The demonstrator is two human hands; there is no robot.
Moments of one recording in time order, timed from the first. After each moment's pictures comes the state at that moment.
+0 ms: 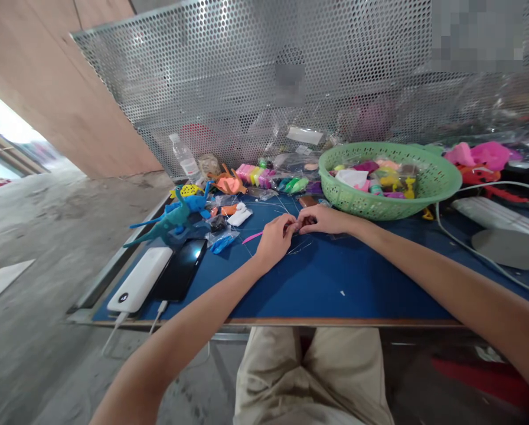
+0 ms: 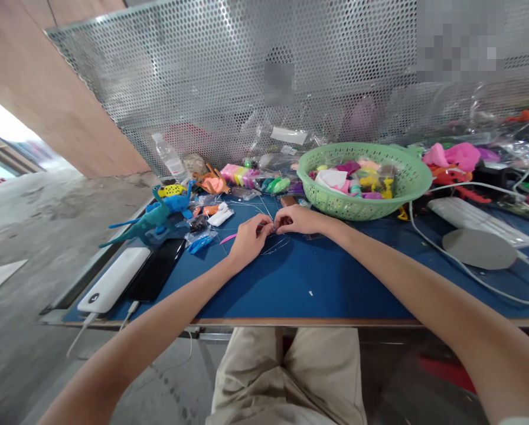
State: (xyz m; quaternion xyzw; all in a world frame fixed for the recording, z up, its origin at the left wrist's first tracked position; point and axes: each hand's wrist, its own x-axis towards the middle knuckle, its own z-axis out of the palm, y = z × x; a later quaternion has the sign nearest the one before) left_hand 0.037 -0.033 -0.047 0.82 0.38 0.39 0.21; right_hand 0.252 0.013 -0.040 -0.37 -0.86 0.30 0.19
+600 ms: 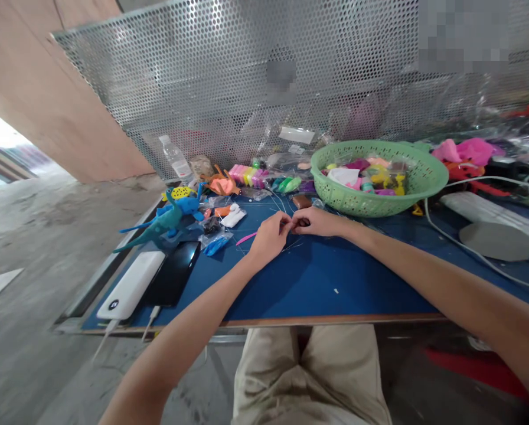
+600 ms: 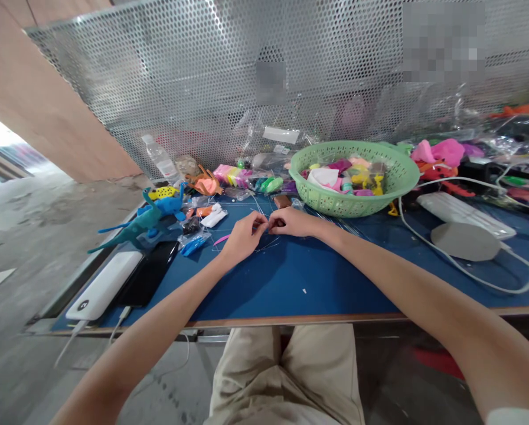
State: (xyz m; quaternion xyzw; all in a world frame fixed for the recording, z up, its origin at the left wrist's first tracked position) left_hand 0.044 -0.030 -0.037 0.82 0.40 0.34 0.23; right_hand 0.251 0.003 -0.046 -0.37 -0.86 0.27 0.22
